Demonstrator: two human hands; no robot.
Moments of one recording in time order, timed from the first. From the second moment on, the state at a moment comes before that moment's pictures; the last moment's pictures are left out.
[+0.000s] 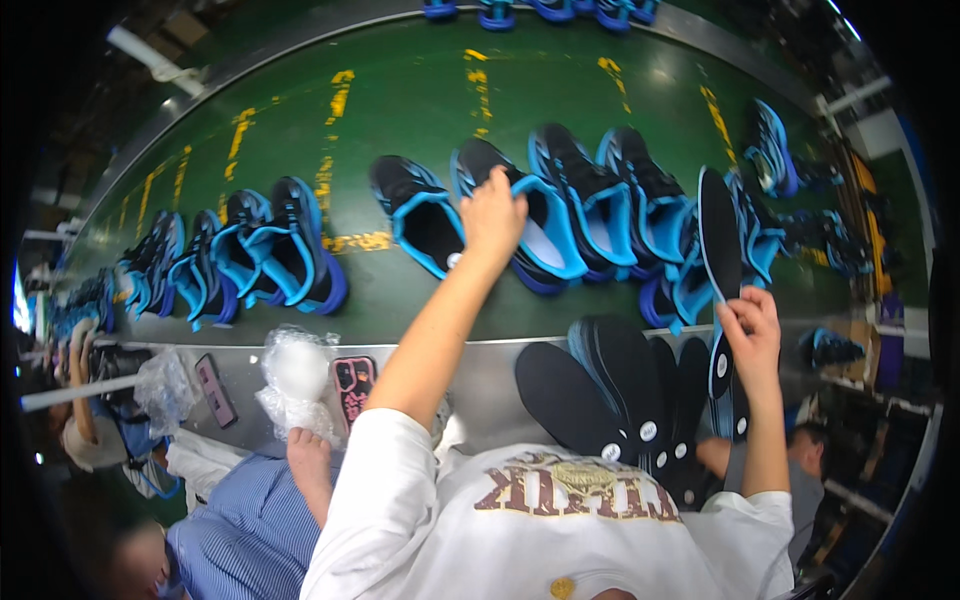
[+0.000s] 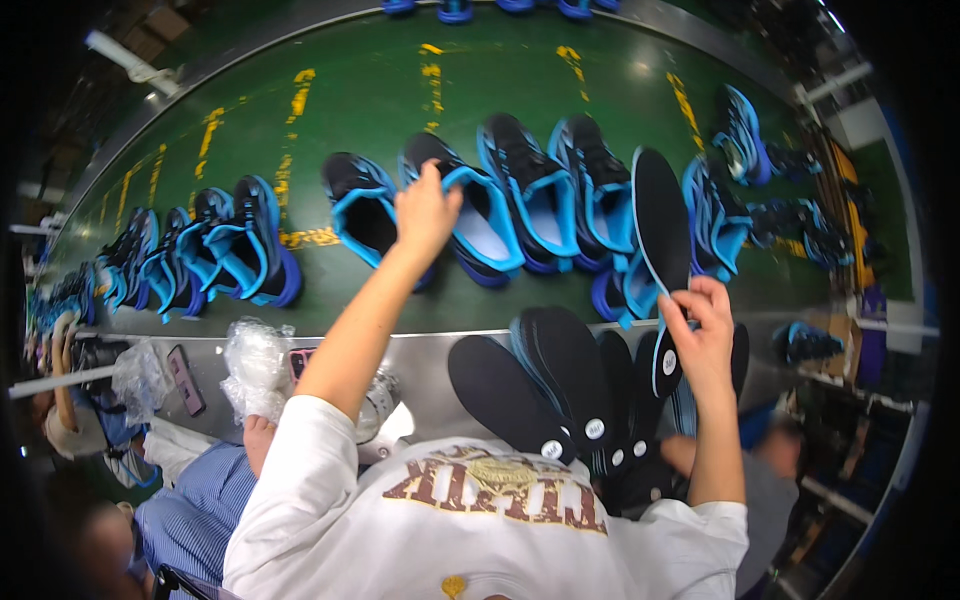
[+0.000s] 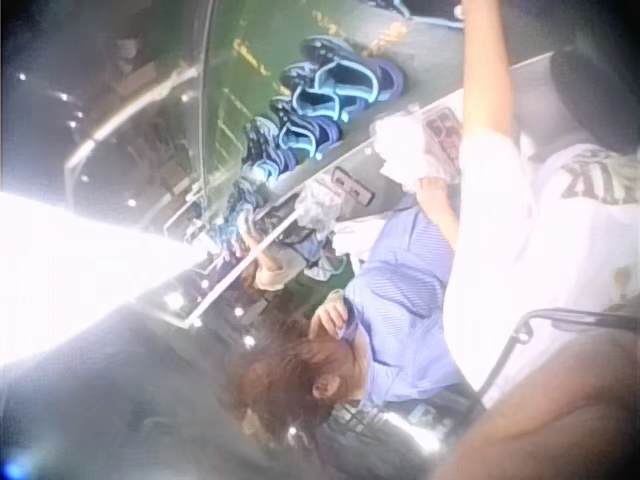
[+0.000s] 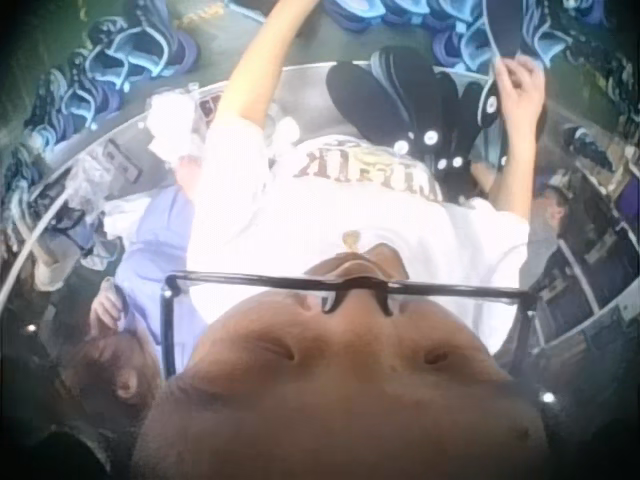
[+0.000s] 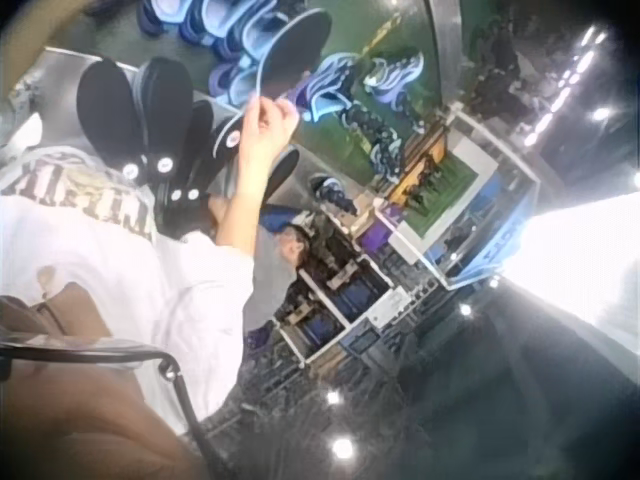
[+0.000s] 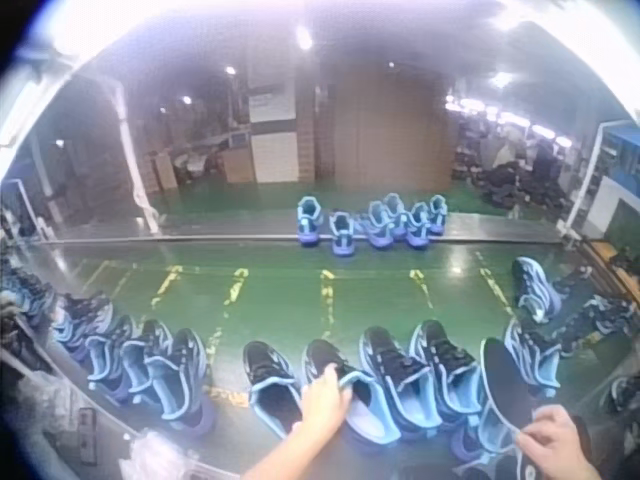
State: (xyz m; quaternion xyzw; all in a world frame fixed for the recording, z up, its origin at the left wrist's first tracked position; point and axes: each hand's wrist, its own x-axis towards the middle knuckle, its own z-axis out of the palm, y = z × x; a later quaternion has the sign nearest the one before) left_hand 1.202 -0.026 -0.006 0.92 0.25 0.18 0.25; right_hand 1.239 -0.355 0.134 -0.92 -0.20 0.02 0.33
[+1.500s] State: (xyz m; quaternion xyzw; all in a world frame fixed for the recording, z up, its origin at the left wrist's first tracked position) left_hand 1.182 -0.014 0.001 0.69 0.30 0.16 0.64; right_hand 1.239 -0.219 0.100 -0.78 -0.61 -0.01 0.16
